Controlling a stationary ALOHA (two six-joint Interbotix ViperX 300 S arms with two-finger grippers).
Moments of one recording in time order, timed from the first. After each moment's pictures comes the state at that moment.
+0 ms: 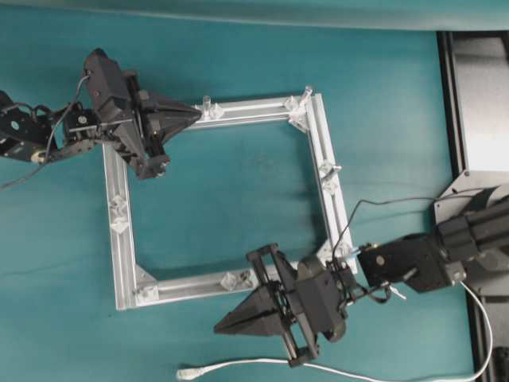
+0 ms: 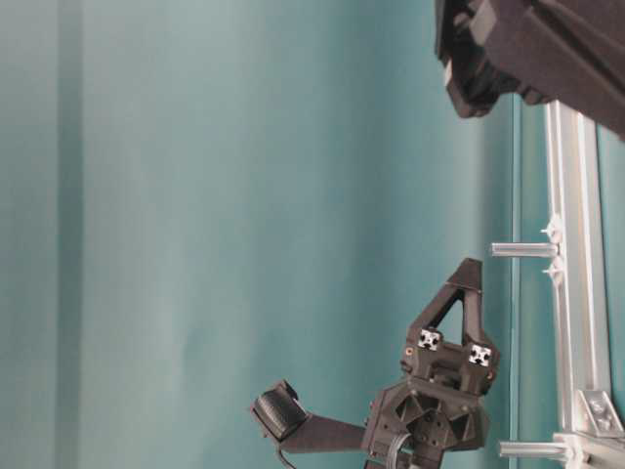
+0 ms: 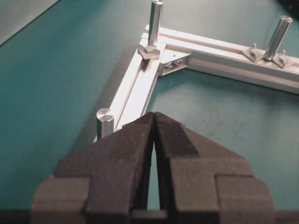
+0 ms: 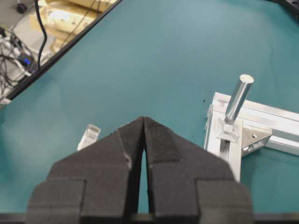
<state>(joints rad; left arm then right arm) 0.28 0.16 0.84 -0.11 -0.78 -0.03 0.28 0.16 0.83 -0.11 -0.78 -0.04</state>
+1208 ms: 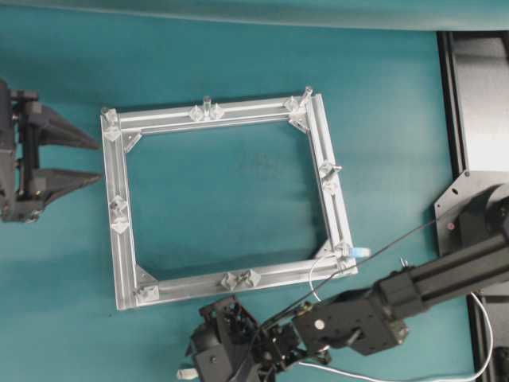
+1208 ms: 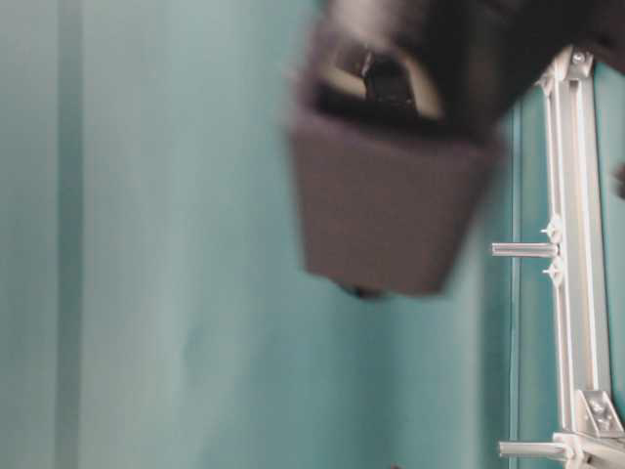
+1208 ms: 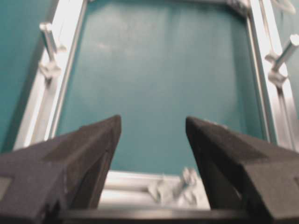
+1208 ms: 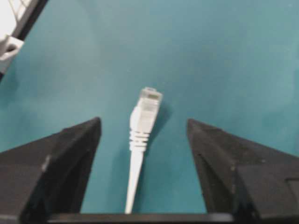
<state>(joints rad) 0.14 -0.60 1.11 -0.07 -0.06 -0.01 0.40 0.36 0.40 -0.14 -0.01 0.17</state>
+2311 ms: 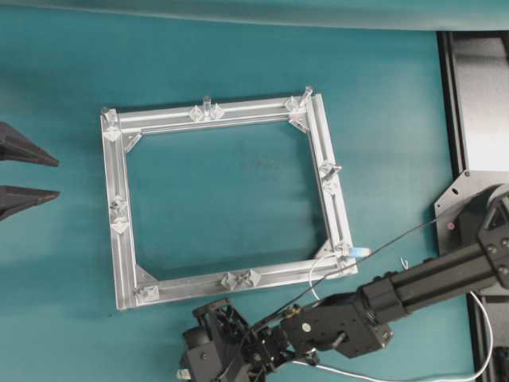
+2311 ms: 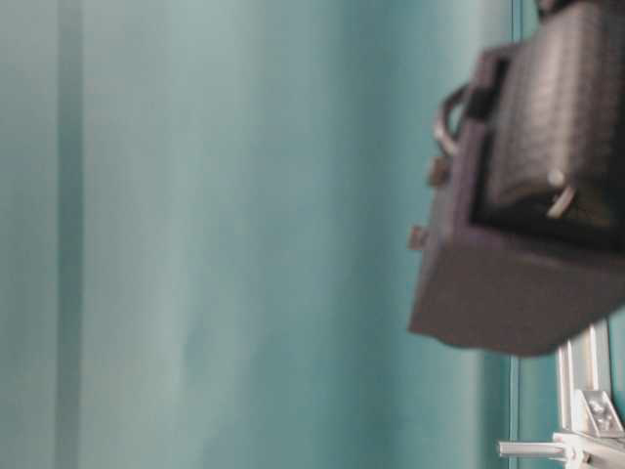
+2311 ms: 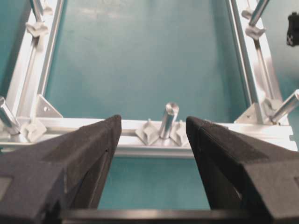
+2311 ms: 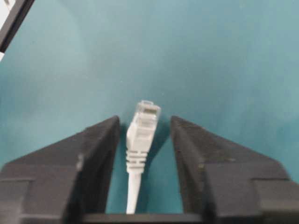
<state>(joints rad) 0.10 -0.85 1.24 -0.07 0.05 -0.01 0.40 0.42 0.38 -0.14 -0.02 0.21</state>
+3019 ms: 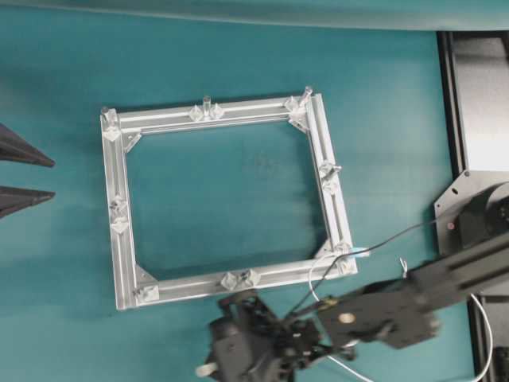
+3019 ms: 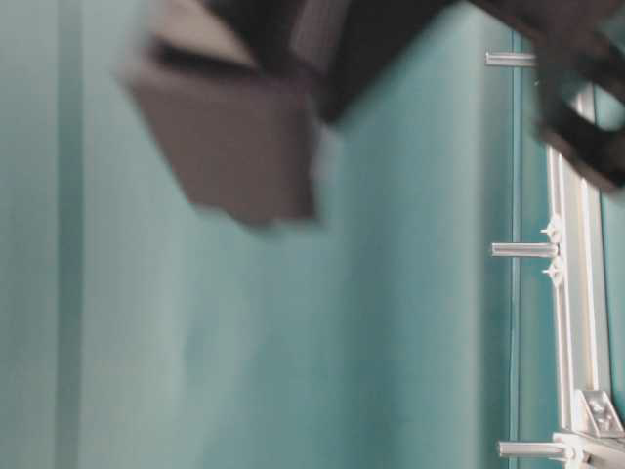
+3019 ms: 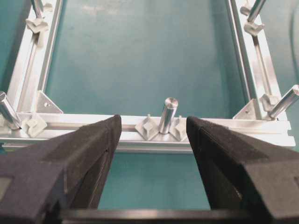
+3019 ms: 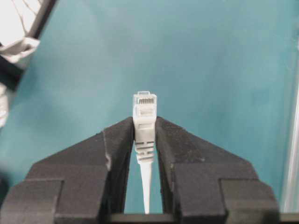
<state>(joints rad) 0.10 -0.88 1.25 -0.07 0.06 -0.01 0.42 0.19 0.49 -0.14 0.07 0.26</state>
